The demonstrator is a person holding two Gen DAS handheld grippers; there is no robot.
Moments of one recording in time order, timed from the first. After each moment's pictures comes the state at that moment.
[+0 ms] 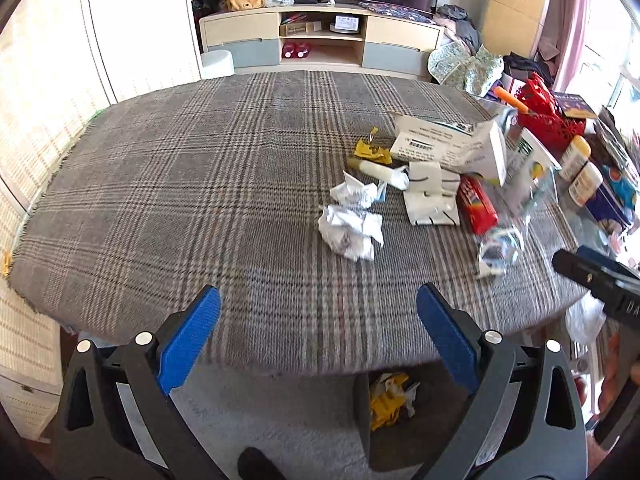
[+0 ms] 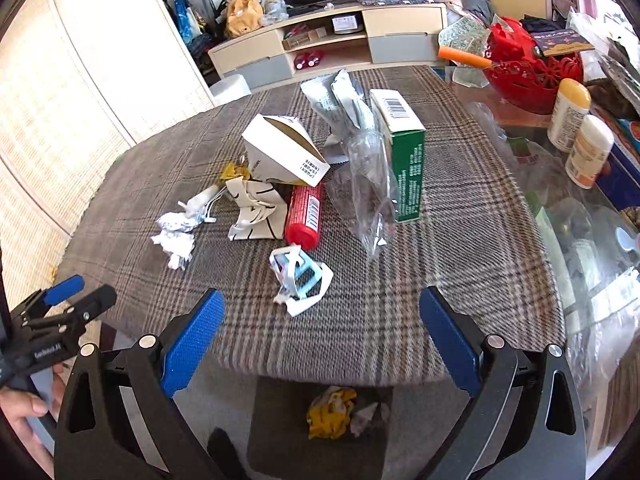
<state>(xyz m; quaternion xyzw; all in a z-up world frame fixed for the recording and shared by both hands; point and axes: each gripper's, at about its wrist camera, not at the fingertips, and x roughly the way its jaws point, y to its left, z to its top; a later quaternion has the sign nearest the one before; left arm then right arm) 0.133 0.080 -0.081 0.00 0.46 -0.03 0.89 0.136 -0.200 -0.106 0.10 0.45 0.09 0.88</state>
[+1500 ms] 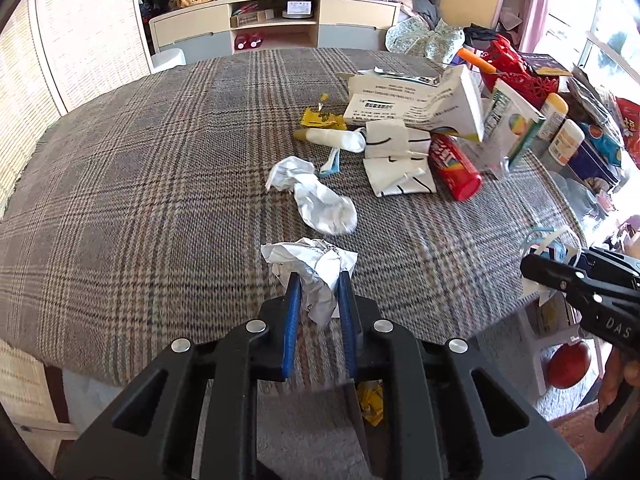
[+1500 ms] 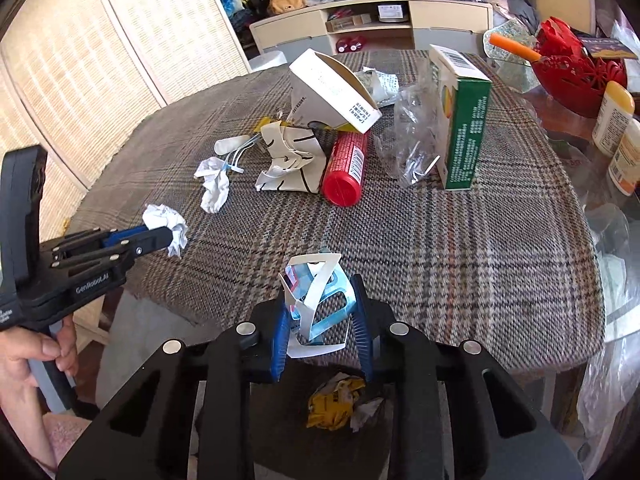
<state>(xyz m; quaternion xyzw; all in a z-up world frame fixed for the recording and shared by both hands) 0.141 0.053 -0.121 0.03 0.47 -0.10 0.88 0.119 -0.188 -0.133 0.06 0.46 0.16 0.87</state>
